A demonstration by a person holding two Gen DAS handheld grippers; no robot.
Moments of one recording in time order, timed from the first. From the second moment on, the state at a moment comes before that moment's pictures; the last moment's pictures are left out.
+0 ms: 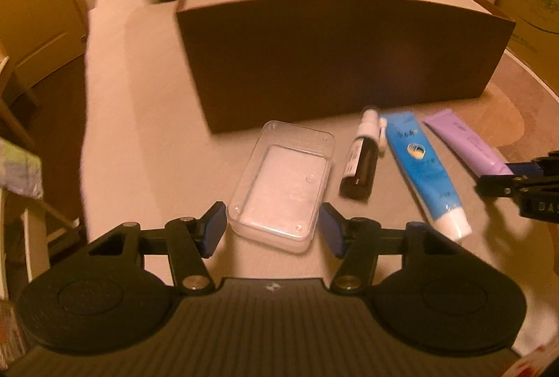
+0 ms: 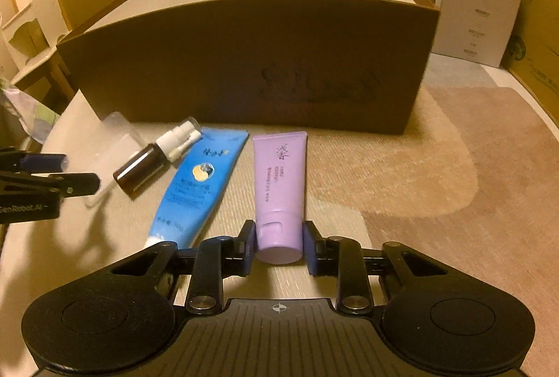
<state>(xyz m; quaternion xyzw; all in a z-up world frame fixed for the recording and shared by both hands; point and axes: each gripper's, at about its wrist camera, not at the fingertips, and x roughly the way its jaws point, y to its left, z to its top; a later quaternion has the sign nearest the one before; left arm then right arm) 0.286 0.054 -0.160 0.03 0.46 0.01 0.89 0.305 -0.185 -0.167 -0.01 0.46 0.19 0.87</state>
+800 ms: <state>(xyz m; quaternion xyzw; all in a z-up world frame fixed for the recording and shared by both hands) 0.313 0.057 -0.165 0.05 0.48 -0.01 0.88 0.309 -0.186 -0.172 -0.01 0.46 0.19 0.86</state>
